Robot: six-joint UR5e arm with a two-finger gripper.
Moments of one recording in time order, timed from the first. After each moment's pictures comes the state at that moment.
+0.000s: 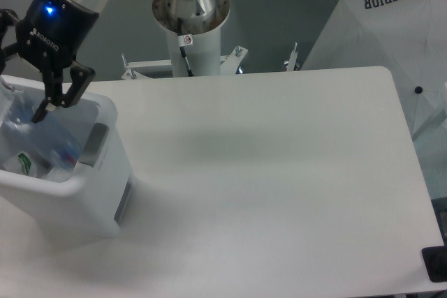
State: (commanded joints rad) arm 2.18 -1.61 -1.58 -0.89 0.83 0.34
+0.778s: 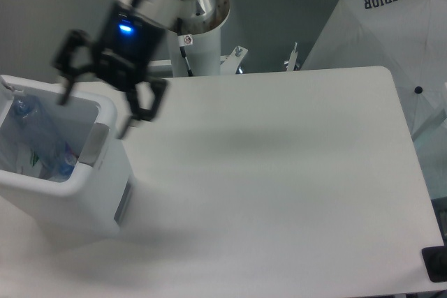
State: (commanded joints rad) arm 2.54 -1.61 -1.70 -0.89 0.83 0.69
